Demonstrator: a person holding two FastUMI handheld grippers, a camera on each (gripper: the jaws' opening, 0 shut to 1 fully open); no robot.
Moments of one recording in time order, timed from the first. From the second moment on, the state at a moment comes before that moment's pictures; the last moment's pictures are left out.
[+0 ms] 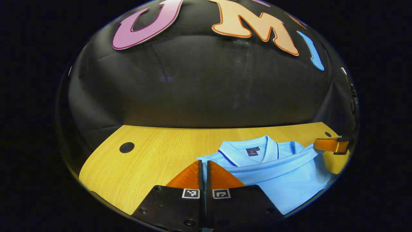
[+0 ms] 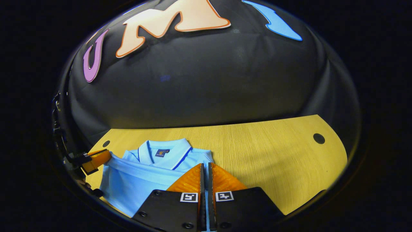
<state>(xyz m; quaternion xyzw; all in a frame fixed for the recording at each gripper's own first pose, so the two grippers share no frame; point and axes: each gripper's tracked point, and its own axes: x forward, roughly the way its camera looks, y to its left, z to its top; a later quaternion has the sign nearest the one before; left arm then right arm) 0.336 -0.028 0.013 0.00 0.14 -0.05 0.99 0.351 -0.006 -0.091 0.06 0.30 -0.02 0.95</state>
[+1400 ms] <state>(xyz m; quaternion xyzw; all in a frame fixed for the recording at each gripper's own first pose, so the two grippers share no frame) 0.074 0.005 0.036 -0.02 0.08 -0.05 0.99 0.092 0.014 0.013 0.02 0.10 0.04 0.99</state>
